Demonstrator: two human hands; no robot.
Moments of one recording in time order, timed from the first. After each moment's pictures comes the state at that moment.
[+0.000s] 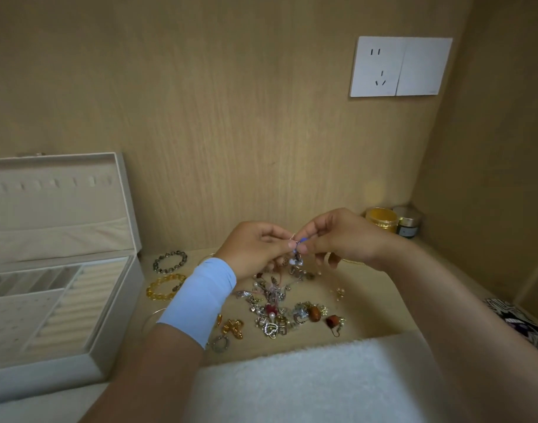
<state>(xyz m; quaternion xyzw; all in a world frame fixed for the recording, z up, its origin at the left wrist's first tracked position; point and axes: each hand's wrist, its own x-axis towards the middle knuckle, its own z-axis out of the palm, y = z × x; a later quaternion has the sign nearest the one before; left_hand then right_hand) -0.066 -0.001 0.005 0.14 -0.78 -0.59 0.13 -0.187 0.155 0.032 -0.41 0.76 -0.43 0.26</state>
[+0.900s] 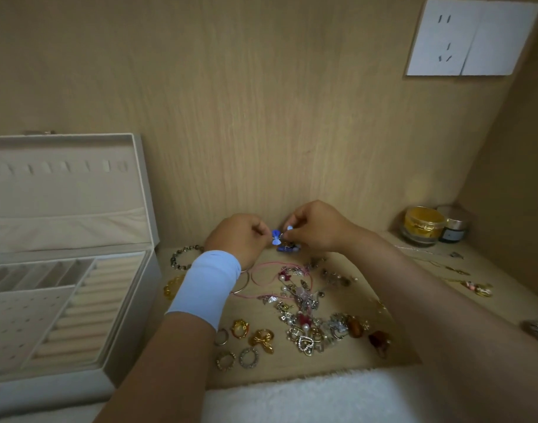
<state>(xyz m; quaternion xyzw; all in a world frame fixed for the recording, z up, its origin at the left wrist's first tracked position) -0.076 -0.081 -0.022 0.28 -0.90 -0.28 0.18 -0.207 0.041 -0.003 -0.43 0.84 -0.31 0.13</state>
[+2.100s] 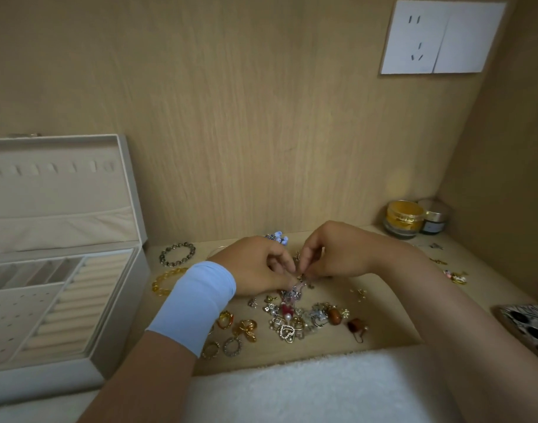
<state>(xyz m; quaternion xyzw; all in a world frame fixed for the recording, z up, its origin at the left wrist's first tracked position) -0.055 -0.032 -0.014 0.12 -0.94 -0.31 0.00 -0.188 0.117 0.007 -0.51 0.82 -0.18 0.19</state>
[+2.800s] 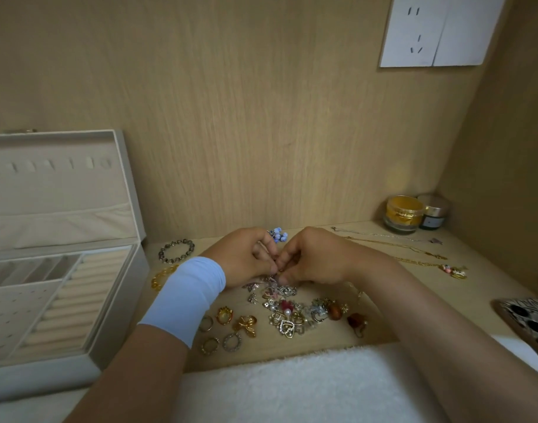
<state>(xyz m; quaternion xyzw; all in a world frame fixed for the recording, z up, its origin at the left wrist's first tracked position) -0.053 -0.050 -0.022 0.15 -0.91 -0.38 0.03 -0.170 0.099 -0.013 -0.50 0.81 -0.24 0.21</state>
